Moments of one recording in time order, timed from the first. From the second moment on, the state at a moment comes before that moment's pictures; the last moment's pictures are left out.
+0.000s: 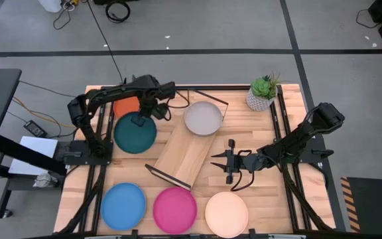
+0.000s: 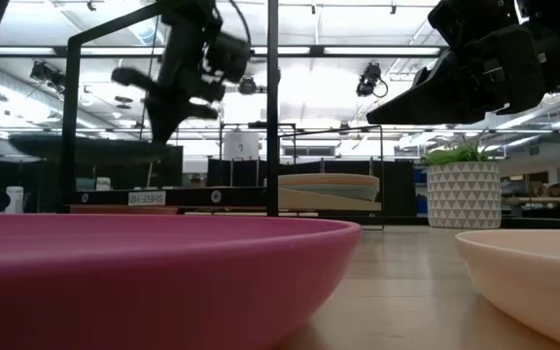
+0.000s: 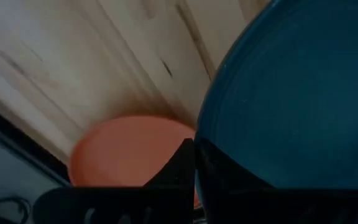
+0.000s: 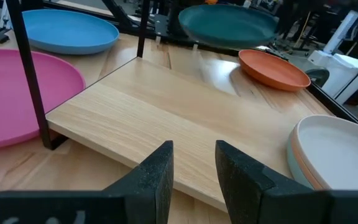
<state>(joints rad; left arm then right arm) 0.45 1.76 1.51 -1.43 -0.17 0.95 0.45 1.51 0.43 0.75 0.60 -0.05</state>
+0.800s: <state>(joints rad) 0.19 1.87 1.60 -1.17 0.08 -0.20 0.45 1.51 0.43 0.75 0.60 -0.06</state>
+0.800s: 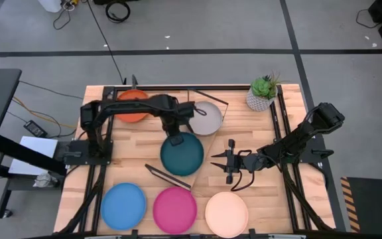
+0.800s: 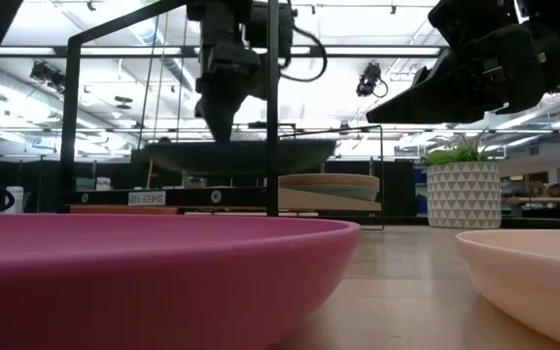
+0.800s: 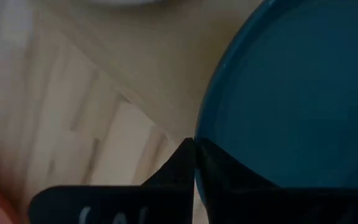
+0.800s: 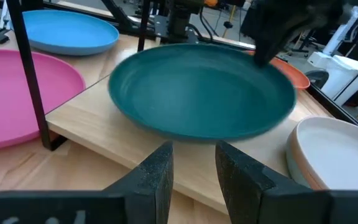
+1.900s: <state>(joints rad) 0.42 1.51 1.10 -0.90 -0.19 -0.25 0.47 1.51 0.43 0.76 0.57 -0.04</state>
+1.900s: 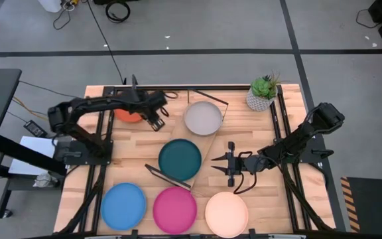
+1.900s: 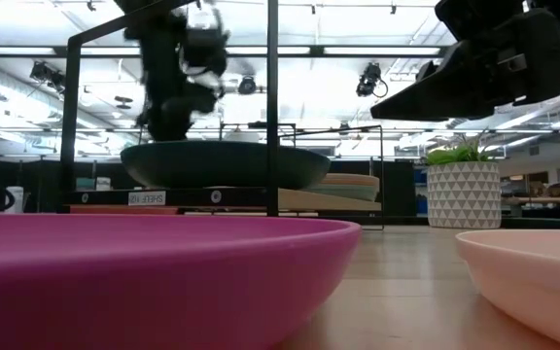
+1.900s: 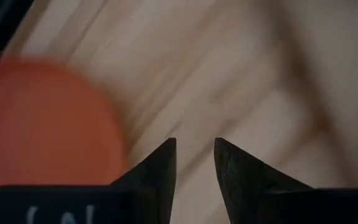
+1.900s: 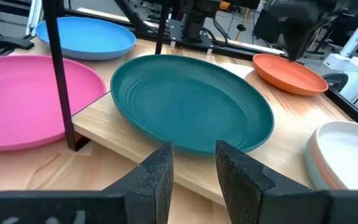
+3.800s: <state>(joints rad) 0.21 1.46 1.43 -1.24 0.23 0.04 0.45 1.51 0.43 0.77 0.61 -0.17</state>
